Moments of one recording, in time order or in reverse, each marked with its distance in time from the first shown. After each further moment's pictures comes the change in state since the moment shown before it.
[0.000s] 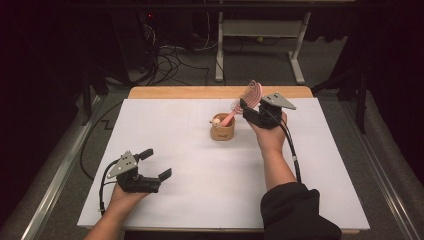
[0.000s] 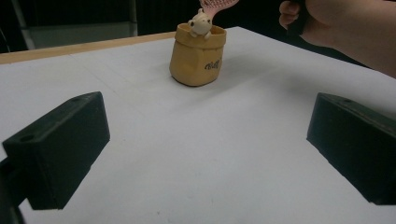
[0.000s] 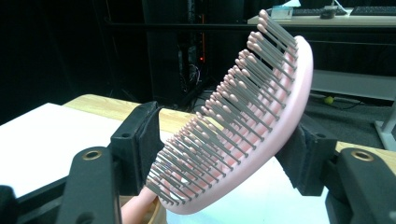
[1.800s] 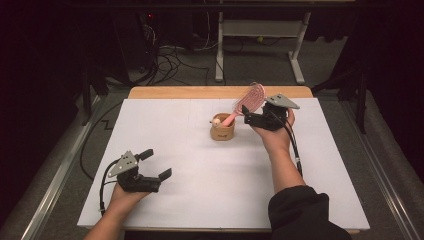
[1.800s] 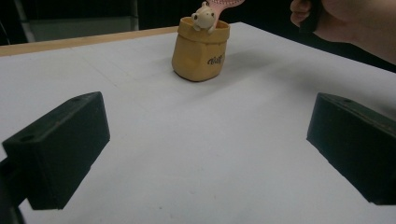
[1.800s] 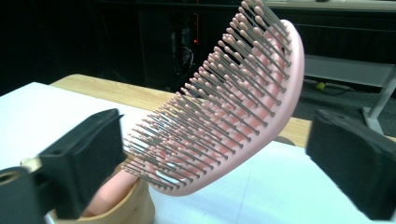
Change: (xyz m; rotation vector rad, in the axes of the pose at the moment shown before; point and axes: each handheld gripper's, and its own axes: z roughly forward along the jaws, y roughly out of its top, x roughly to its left) left arm 0.002 -0.001 0.001 0.018 0.010 -0.007; right arm -0.010 -0.001 -0.008 0.078 -0.028 -0.024
